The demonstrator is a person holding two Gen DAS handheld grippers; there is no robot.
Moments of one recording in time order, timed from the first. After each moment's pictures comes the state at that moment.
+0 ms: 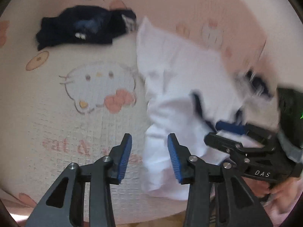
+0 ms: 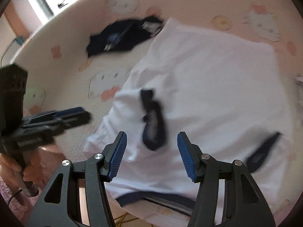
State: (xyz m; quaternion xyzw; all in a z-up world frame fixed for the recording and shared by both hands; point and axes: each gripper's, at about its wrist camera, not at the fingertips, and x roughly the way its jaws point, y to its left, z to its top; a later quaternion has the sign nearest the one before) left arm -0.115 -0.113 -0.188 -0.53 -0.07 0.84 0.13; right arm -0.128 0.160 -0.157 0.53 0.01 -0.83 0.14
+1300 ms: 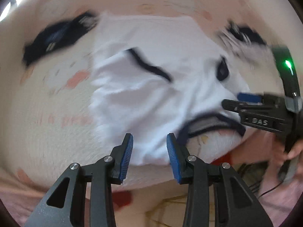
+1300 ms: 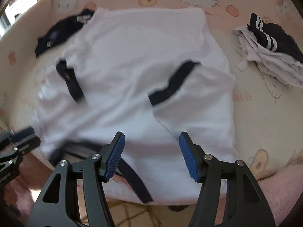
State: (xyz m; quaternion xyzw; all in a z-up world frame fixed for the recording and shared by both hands) left arm -0.039 -0.017 -0.201 -0.51 0.07 0.84 0.16; right arm -0.049 0.255 -0.163 0.56 -0.01 -0.83 -0.01
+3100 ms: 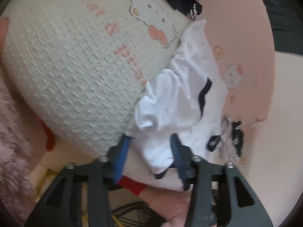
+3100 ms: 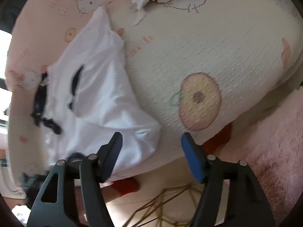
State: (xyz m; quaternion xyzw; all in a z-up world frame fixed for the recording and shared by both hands) left arm -0.046 -0.117 -0.254 -0.52 -0.47 0.71 0.03; right arm 0.016 0.369 -0.170 0.55 -0.33 -0.76 -0.12
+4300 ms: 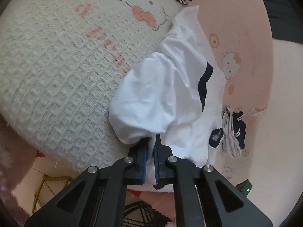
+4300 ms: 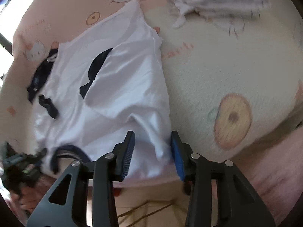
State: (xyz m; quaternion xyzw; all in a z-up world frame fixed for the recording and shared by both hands) left arm -0.066 -0.098 -0.270 -0.54 -0.43 0.72 0.08; right arm -0.003 0.306 -0.172 0.52 -0.24 -0.82 -0.06
